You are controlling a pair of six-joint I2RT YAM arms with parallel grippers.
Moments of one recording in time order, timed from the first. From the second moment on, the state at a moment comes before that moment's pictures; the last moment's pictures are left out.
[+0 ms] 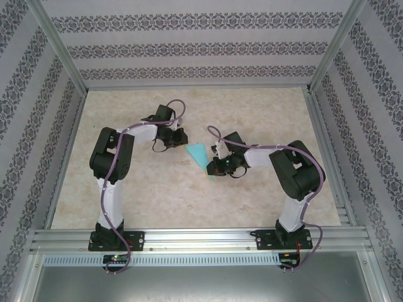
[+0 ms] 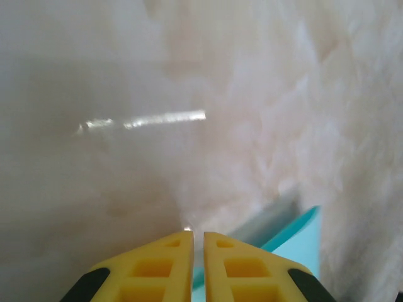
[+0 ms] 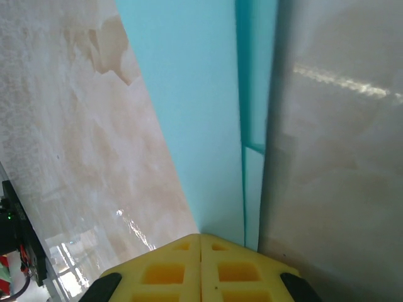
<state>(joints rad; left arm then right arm) -0.33 2.10 1.40 -0.38 0.49 -0.50 0.49 1.84 0.87 -0.16 -0.67 0.39</state>
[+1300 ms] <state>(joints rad) -0.58 1.97 1.08 -0.08 0.57 -0.80 0.49 1.84 0.87 -0.17 -0.67 0.47</state>
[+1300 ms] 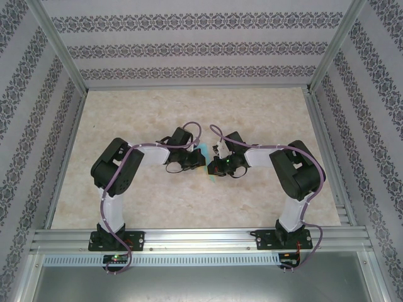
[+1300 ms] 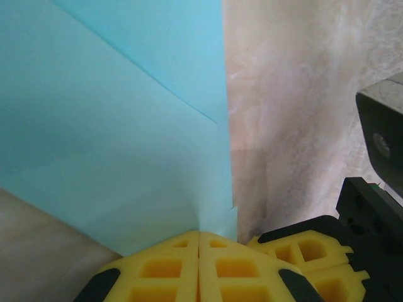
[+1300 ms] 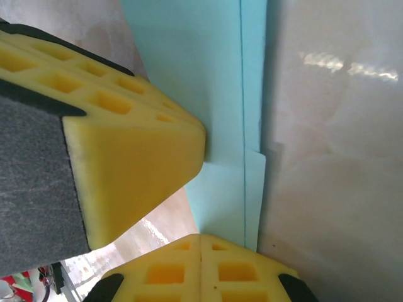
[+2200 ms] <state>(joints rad) -0.39 2.08 1.25 -0.23 0.65 -0.61 0.47 1.84 0.84 -0.12 -0.70 0.47</state>
